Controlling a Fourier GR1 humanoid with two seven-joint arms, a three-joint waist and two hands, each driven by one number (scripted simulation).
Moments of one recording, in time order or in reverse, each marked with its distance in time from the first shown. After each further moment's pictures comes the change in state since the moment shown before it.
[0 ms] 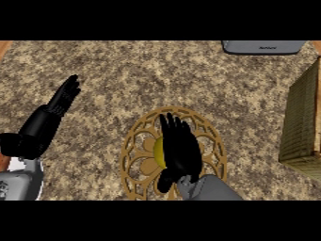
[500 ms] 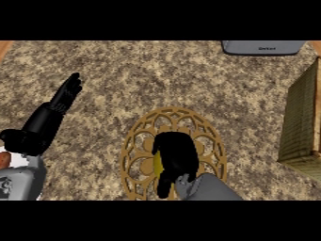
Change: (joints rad) left arm -0.023 -0.021 0.016 0.022 -0.021 -0.010 -0.005; right arm -0.020 0.000 0.017 0.041 -0.046 0.040 -0.038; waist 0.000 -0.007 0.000
